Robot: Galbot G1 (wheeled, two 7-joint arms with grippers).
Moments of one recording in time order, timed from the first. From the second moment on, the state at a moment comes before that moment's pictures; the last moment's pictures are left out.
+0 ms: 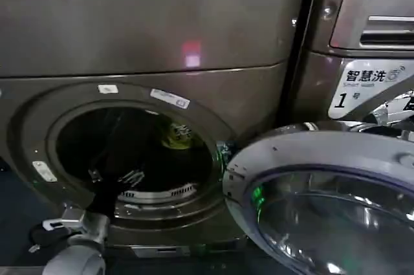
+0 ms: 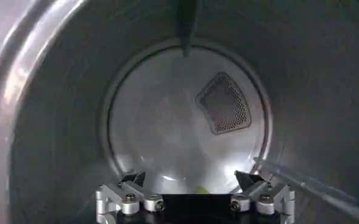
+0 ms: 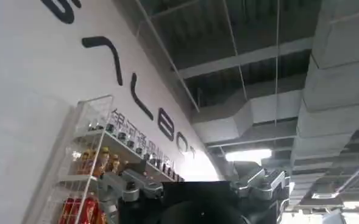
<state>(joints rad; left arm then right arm) 1.34 -1.36 -0.59 -2.23 -0.19 0.35 0.02 -1.92 0.74 2.70 1.62 0.78 -0.33 -0.11</state>
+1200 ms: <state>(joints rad) 0.84 -1.39 -0.45 -1.65 -0.17 0.24 0.02 -2.00 0.74 2.80 1.63 0.70 -0.38 -0.15</state>
